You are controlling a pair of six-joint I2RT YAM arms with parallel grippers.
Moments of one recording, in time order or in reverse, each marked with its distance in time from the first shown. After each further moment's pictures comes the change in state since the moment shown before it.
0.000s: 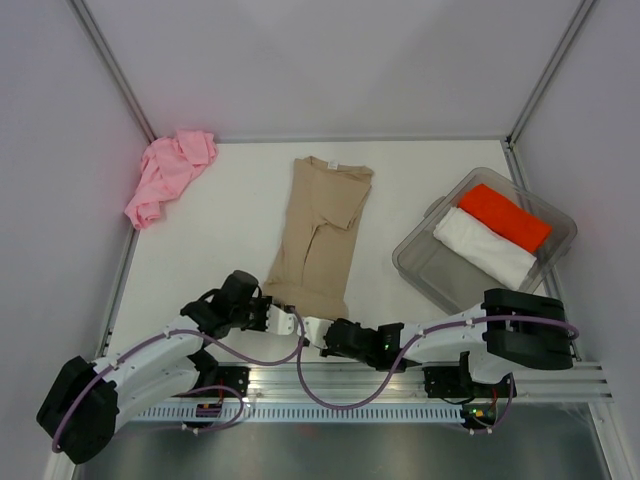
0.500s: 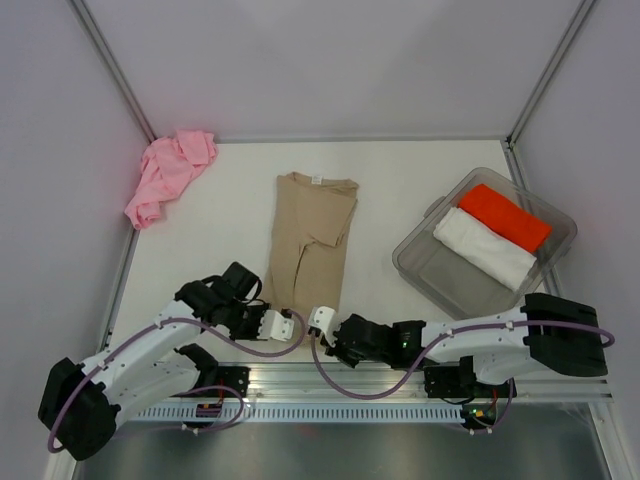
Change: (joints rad) left arm 0.000 0.005 0.223 -0.531 0.177 0.001; right arm -0.008 -0.147 -0.010 -0.088 -0.184 0.287
